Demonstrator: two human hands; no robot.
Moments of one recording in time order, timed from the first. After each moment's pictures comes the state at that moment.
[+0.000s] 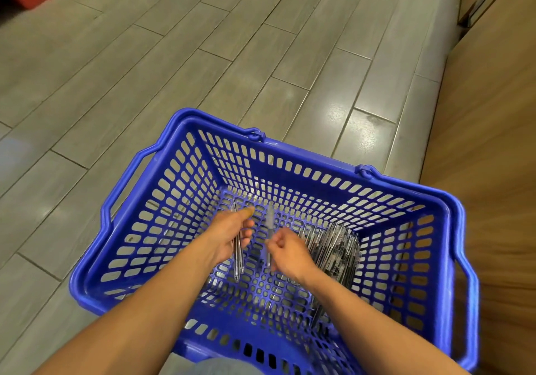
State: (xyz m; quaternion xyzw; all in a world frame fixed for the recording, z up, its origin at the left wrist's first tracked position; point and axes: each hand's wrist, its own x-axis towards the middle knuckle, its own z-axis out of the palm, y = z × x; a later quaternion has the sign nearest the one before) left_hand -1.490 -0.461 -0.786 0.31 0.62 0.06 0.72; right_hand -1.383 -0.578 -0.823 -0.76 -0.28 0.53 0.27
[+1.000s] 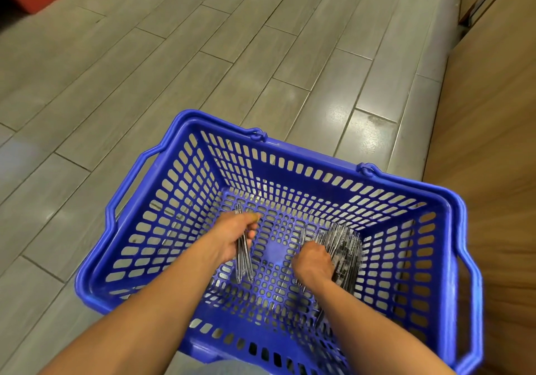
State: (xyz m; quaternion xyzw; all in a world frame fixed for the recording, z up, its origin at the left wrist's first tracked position) left_hand -1.489 -0.461 -0.783 0.33 0.62 0.03 0.71; right_hand -1.373 -0.590 -0.863 -0.91 -0.21 0.36 -0.01
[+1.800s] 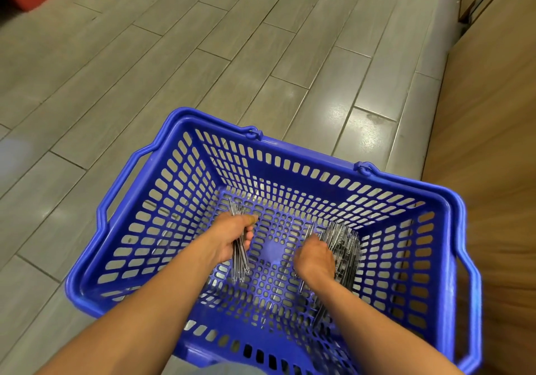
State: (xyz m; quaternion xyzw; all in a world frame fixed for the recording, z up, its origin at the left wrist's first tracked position) left_hand -1.486 -0.462 -0.786 0.32 0.62 0.02 0.71; right_hand -1.364 -0.594 -0.851 -0.90 -0.22 0.36 0.08
